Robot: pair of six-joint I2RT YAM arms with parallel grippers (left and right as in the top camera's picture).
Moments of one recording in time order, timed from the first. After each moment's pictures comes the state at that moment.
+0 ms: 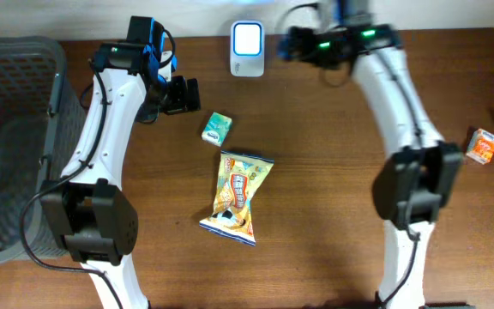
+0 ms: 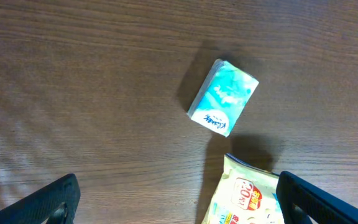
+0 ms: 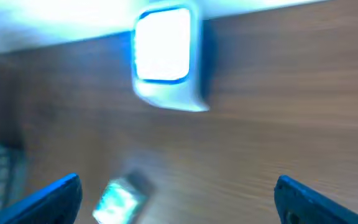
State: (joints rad) left arm -0.13 2.05 1.98 -1.23 0.12 -0.23; right arm 0.19 2.27 2.18 -0.78 -0.40 0.36
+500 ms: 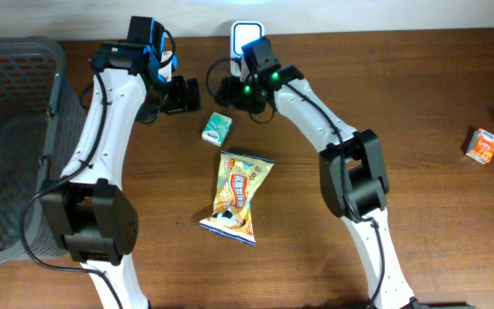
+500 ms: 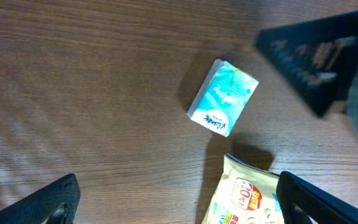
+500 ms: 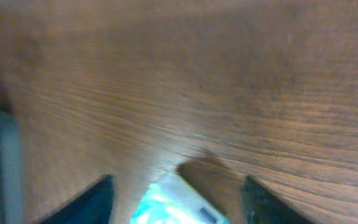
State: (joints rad) left arm -0.13 2.05 1.98 -1.23 0.12 -0.23; right arm 0.43 2.51 2.16 -0.63 -0.40 0.57
